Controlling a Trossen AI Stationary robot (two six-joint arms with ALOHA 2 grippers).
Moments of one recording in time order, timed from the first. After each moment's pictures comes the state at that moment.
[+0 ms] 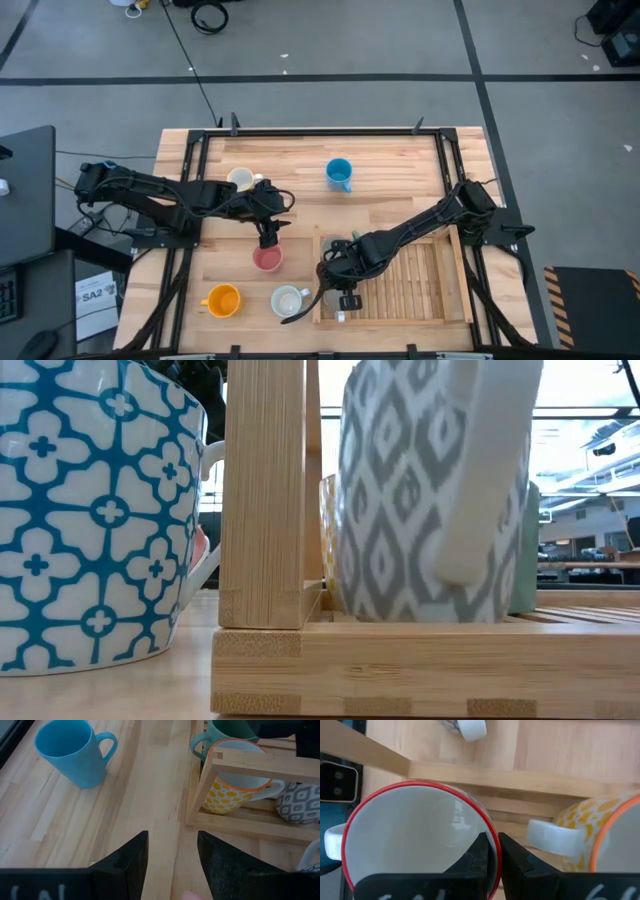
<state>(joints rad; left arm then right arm) -0.12 1.24 0.91 -0.41 -0.21 -0.20 0.40 1.99 1.62 -0.83 -0.03 0.32</state>
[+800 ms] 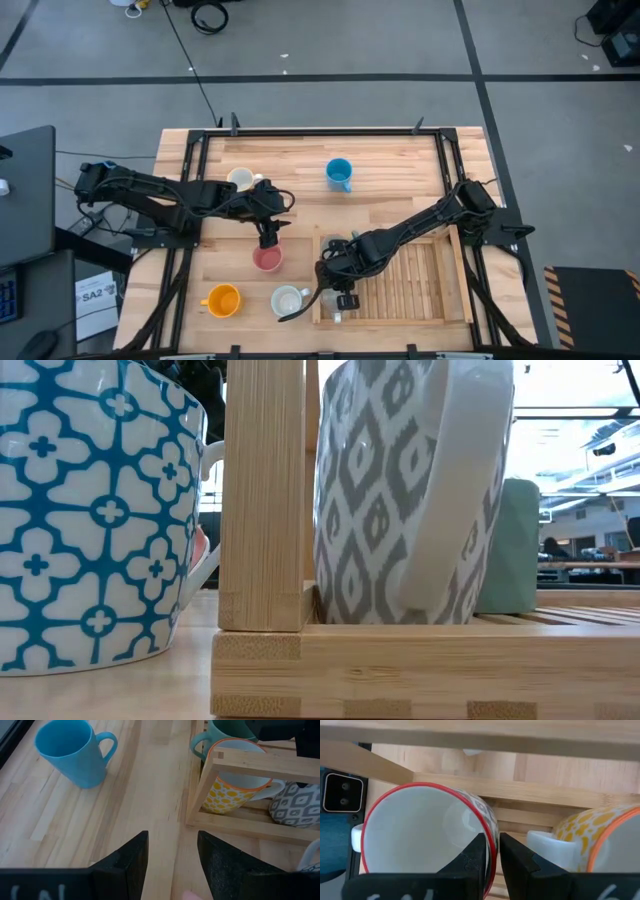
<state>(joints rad) -0.12 1.24 0.91 -0.42 -0.21 -0.20 0.39 1.99 1.62 -0.79 -0.03 0.32</state>
